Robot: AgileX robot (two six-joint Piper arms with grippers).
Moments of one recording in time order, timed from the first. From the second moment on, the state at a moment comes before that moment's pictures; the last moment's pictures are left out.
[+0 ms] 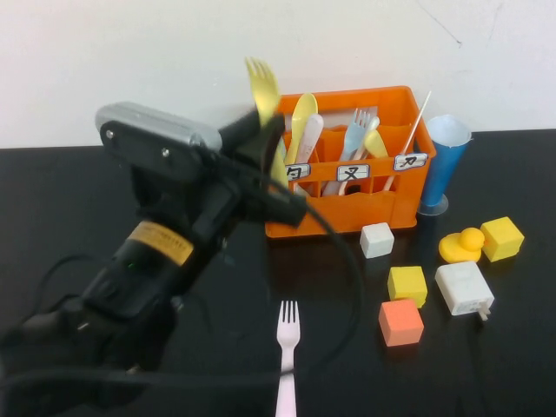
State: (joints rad) right arm 0.01 -0.01 0.02 -0.05 0.42 -0.07; left arm -0.67 1.46 -0.68 -0.17 -0.87 -0.01
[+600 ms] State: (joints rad) right arm 0.01 -0.01 0.02 -0.05 0.42 -0.07; left arm -0.67 1.84 -1.11 -0.18 -0.88 -0.01
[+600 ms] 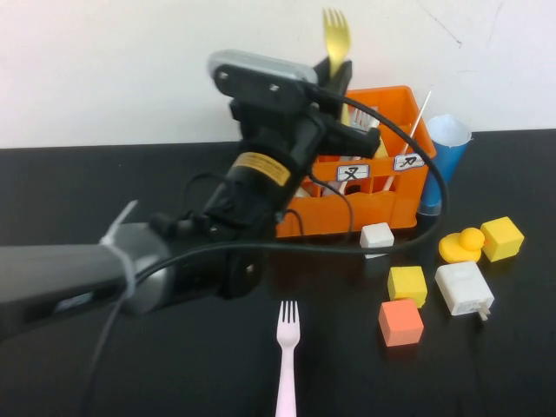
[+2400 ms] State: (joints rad) right arm 0.01 -0.01 0.03 0.64 0.35 0.12; left arm -0.65 0.70 -0.51 -0.32 0.14 0.20
